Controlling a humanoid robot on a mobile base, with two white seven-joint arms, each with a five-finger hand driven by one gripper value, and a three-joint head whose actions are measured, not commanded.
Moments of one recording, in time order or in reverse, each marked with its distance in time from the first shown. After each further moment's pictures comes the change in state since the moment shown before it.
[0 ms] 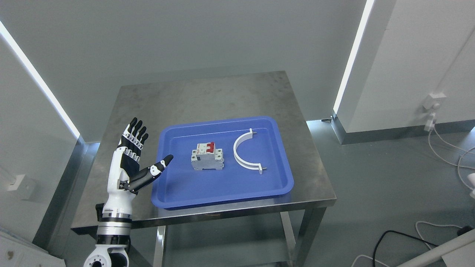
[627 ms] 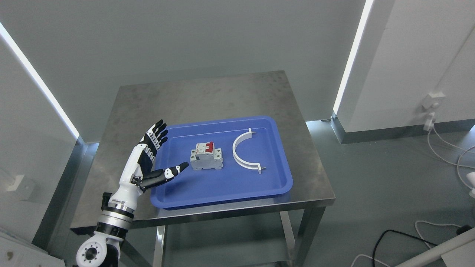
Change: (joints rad) left arm -0.074 0.065 -0.004 0.014 -0.120 0.159 -0.236; right arm 0.000 0.000 0.000 0.000 0.000 0.000 0.000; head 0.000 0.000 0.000
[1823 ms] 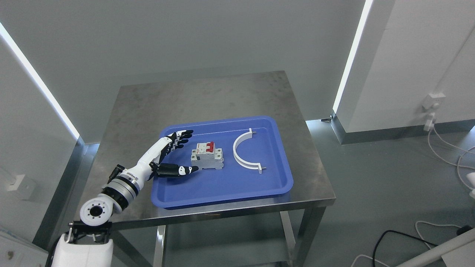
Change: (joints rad) left arm -0.180 0.083 -0.088 0.107 -0.306 0.204 -0.209; right arm 0.000 0.000 0.000 0.000 0.000 0.000 0.000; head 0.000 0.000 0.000
